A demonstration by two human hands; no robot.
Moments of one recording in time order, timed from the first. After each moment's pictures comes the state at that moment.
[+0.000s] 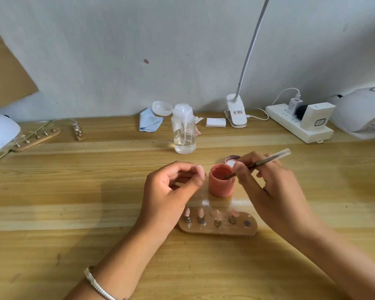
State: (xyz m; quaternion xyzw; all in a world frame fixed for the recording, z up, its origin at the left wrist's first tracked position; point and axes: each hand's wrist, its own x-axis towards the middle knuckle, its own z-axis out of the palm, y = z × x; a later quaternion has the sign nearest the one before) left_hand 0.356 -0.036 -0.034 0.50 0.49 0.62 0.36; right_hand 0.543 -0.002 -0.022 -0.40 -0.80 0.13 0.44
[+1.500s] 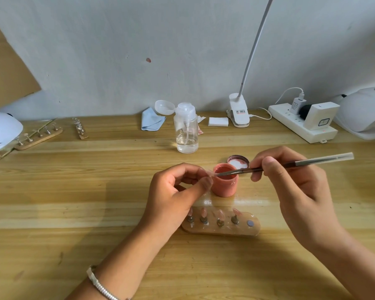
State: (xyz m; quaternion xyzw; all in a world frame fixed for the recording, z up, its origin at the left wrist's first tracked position) left_hand 0.357 -0.037 -0.032 0.53 0.46 0.60 0.38; right_hand 0.553 -0.009 -0.018 -0.27 -0.69 0.35 0.58
